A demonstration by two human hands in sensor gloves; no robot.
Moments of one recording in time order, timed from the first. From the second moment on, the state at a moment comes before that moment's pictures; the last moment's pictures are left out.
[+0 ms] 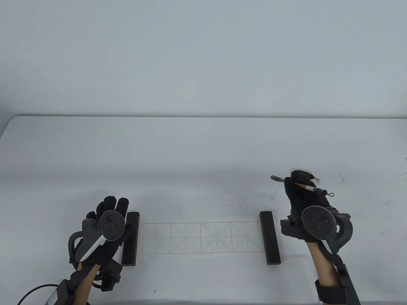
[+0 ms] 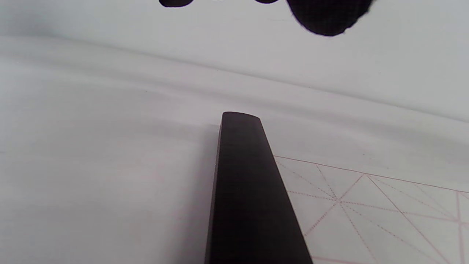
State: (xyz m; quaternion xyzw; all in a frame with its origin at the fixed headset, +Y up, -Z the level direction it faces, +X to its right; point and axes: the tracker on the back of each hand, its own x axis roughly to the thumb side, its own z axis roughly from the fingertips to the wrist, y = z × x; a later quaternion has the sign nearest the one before) left_hand -0.270 -0.701 -0.290 -0.08 0.04 0.09 0.99; right_hand 0.208 -0.603 -0.300 0.05 -0.39 0.90 0.20
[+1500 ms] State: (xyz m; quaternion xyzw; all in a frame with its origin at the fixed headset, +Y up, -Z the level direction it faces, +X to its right) left_hand -0.273 -0.701 -0.291 -0.09 0.04 0.10 0.99; right_hand -0.069 -0.690 -0.236 0.34 -0.27 0.89 0.13
